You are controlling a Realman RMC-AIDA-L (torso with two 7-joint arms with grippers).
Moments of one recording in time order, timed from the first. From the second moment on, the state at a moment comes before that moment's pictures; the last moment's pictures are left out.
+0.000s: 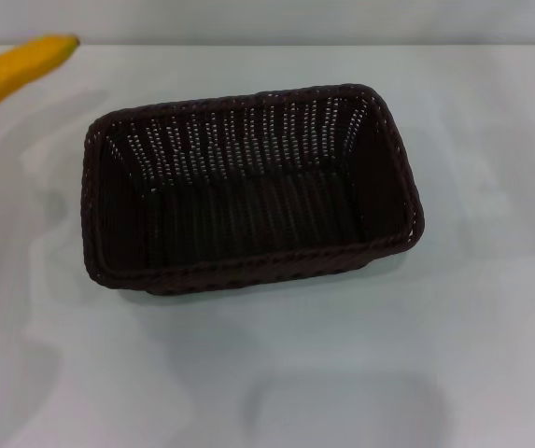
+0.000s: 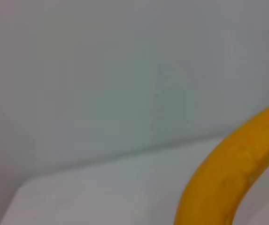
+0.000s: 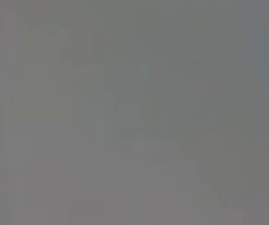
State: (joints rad) left arm -0.05 -2.08 1.71 1.50 -2.82 0.57 2.78; right arm 0.19 2.00 -1.18 -0.80 -0.43 -0.92 0.82
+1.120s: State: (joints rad) left arm -0.09 -2.07 1.76 1.36 -2.68 -0.15 2.76; right arm 0.18 2.00 -1.19 -0.78 -0.43 -0.99 0.84
